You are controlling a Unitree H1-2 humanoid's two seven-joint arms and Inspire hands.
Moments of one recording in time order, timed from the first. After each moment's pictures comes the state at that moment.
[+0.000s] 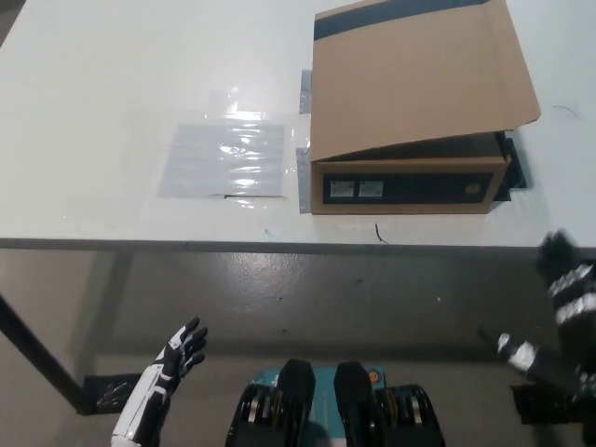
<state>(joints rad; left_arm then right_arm) 0.05 0.16 -0.04 0.14 -0.03 -0.28 -0.15 0.00 -0.11 -0.08 -0.17 0.18 -0.27 0.09</state>
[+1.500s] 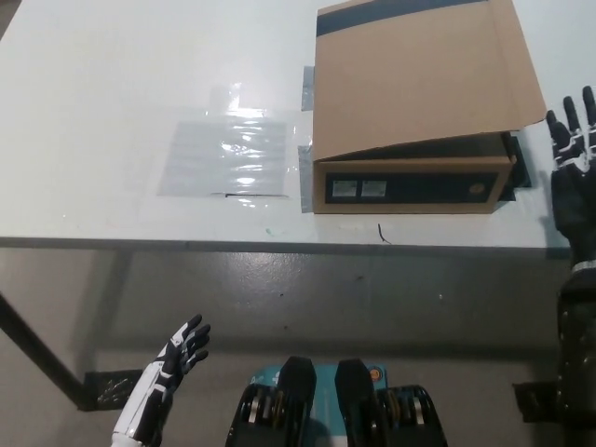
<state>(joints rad) 0.04 0.16 -0.04 0.14 -0.05 -0.28 -0.17 -0.52 -0.03 -0.36 0.29 0.77 -0.04 0.13</state>
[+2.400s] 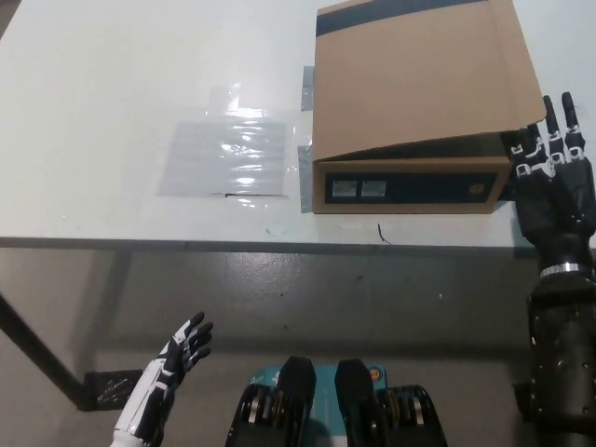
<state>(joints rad) 0.03 0.16 -0.04 0.15 -0.05 -0.28 -0.19 -0.52 0.03 -0.36 0.28 0.78 0.02 0.13</state>
